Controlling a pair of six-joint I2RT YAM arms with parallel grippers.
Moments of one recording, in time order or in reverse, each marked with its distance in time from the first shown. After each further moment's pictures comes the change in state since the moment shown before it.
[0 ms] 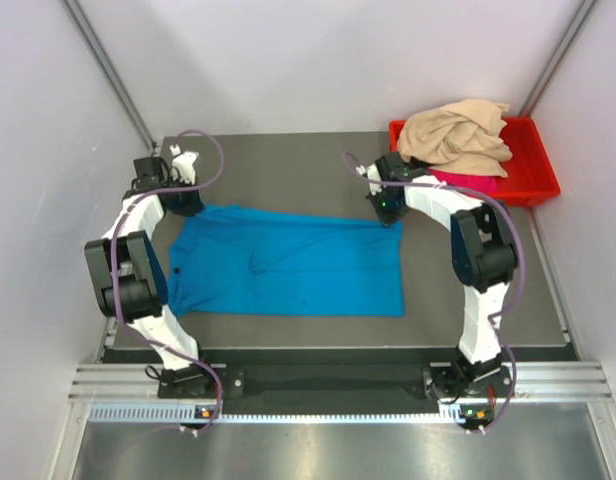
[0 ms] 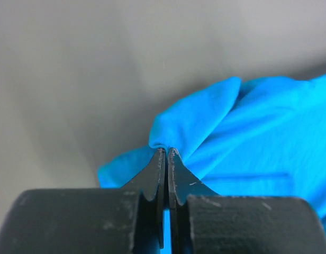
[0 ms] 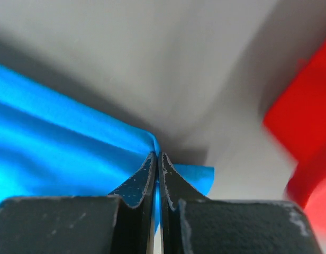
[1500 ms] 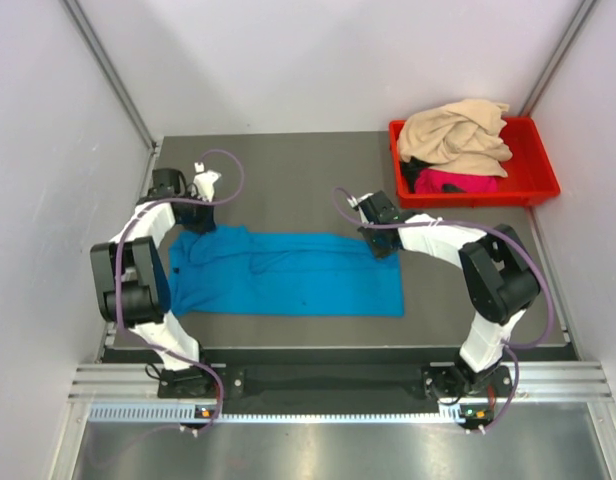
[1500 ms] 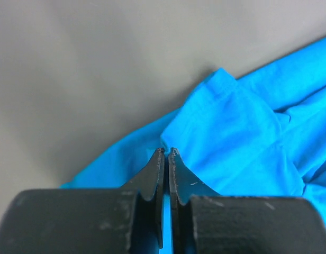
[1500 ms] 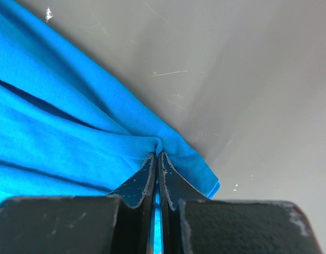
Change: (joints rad) left arm -0.071 -0.043 -0.135 -0.108 -0.037 0.150; right arm 0.208 -0.311 -0.483 0.218 0.202 0.198
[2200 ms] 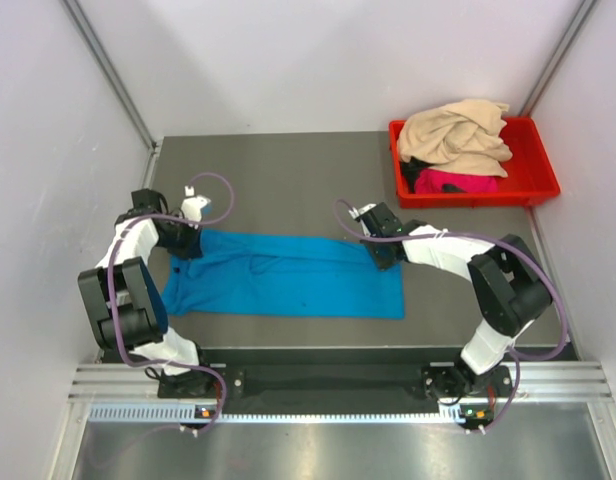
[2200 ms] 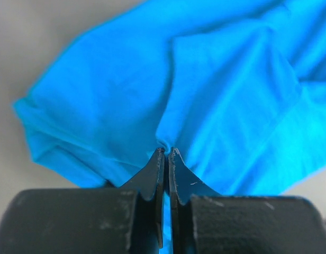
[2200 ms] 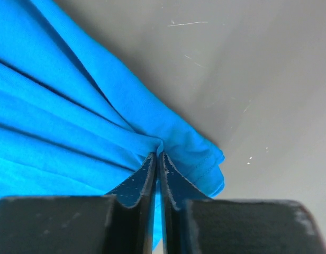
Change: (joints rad) left arm 0.134 -0.172 -0.126 -0.219 0.046 0.232; right arm 0.038 -0.089 -0.111 0.006 0.018 0.012
